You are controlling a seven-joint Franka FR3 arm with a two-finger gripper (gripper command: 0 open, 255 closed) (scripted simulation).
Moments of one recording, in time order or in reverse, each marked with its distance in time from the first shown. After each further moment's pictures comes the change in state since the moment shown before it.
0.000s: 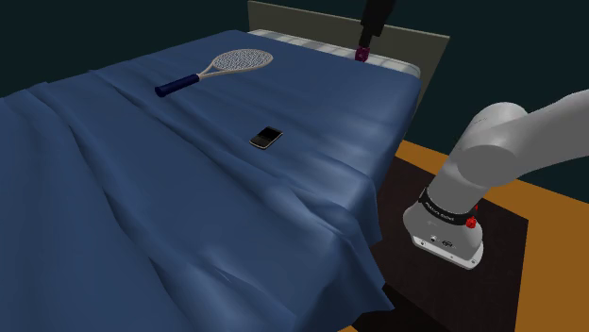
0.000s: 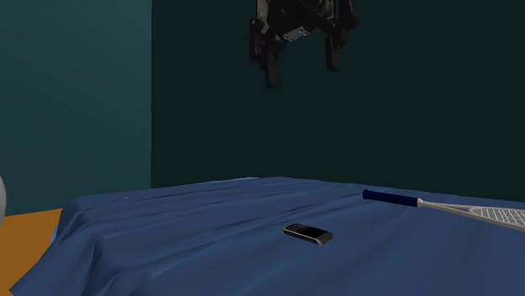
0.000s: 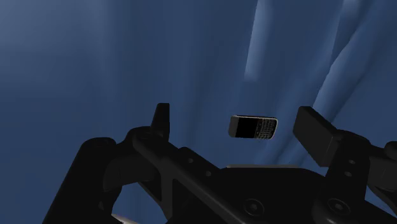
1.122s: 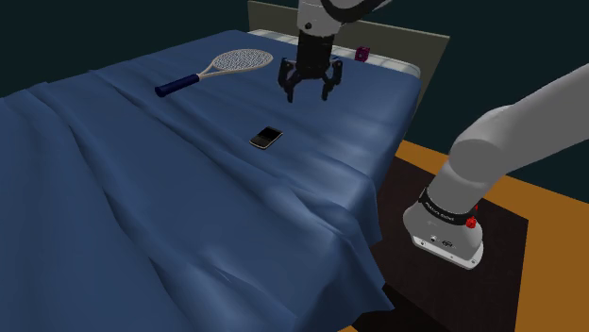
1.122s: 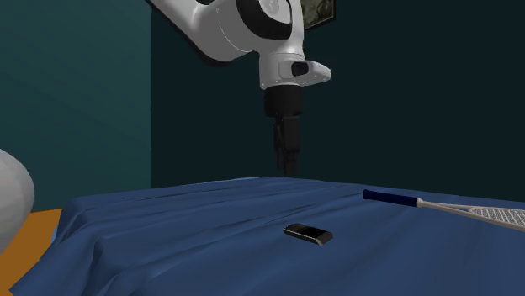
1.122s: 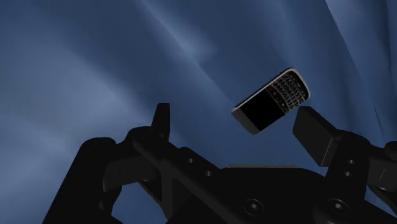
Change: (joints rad) arm -0.181 0.295 0.388 -0.097 0.198 0.384 0.877
